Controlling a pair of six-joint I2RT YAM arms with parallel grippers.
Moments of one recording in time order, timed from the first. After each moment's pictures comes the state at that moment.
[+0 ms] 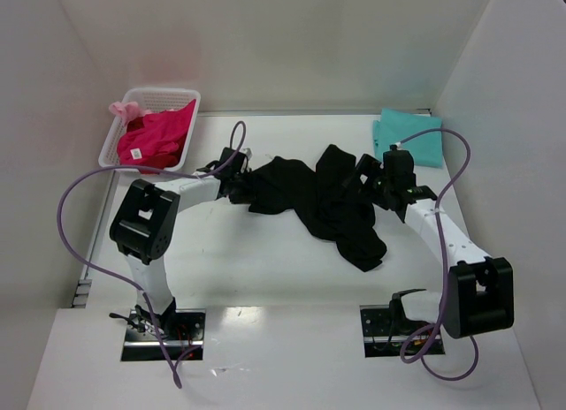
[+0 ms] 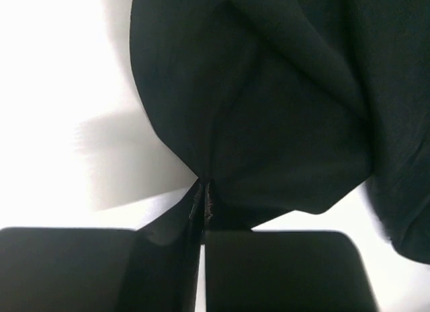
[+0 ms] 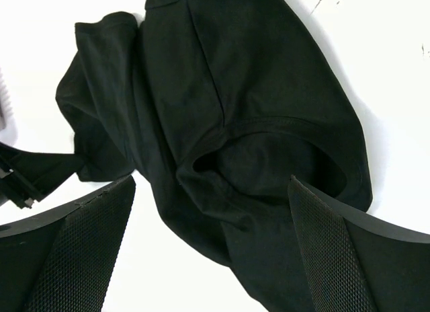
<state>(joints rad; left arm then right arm) -0.39 1.88 1.15 -0.21 0.13 -0.47 0.14 1.25 0.84 -0.30 -0.09 0.64</state>
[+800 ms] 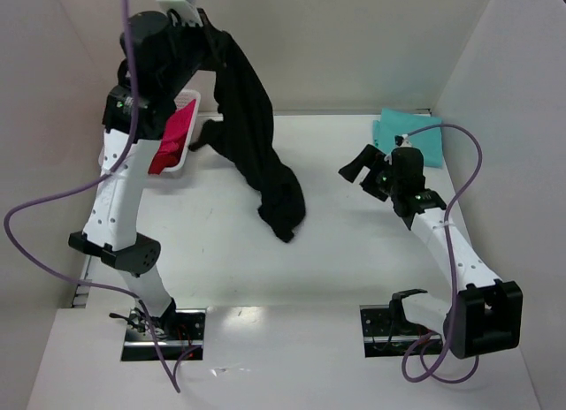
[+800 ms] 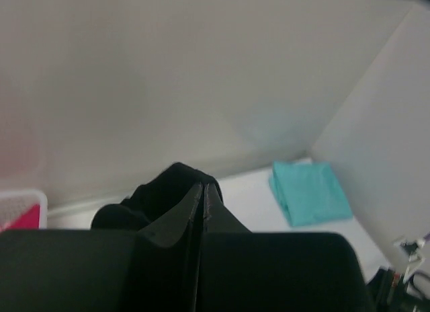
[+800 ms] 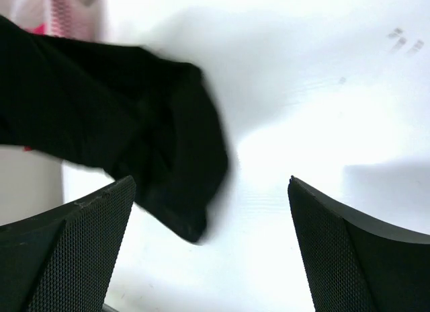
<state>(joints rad) -0.39 1.75 2.45 -0.67 -0.03 -0.22 0.14 1.14 0.84 -0.23 -0.19 0.69</state>
